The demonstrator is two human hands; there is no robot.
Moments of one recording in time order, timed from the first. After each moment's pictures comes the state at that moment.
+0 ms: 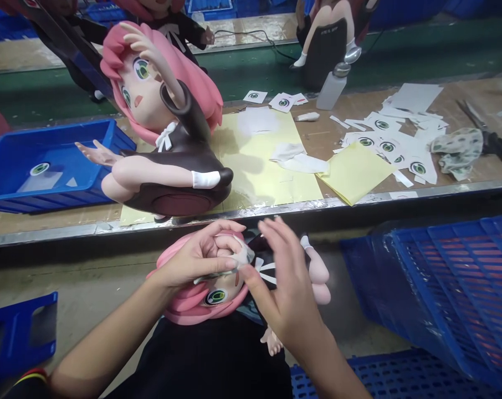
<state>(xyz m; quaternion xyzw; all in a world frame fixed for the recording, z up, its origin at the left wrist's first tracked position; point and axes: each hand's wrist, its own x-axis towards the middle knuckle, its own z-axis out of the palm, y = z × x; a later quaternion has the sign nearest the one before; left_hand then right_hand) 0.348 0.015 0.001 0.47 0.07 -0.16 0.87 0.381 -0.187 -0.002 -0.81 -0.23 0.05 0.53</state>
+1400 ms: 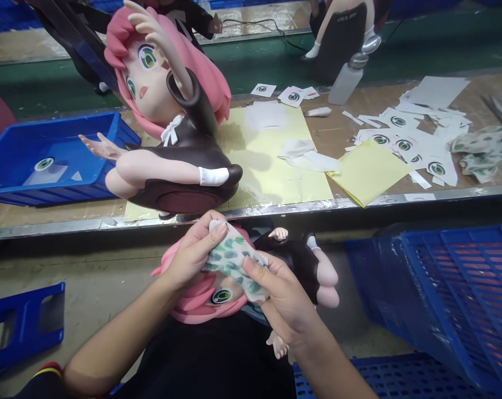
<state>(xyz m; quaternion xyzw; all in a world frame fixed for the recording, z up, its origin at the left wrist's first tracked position) 0.349 0.009 -0.002 0.52 0.15 0.00 0.84 0.378 -0.159 0.000 -0.38 0.05 0.51 0.77</state>
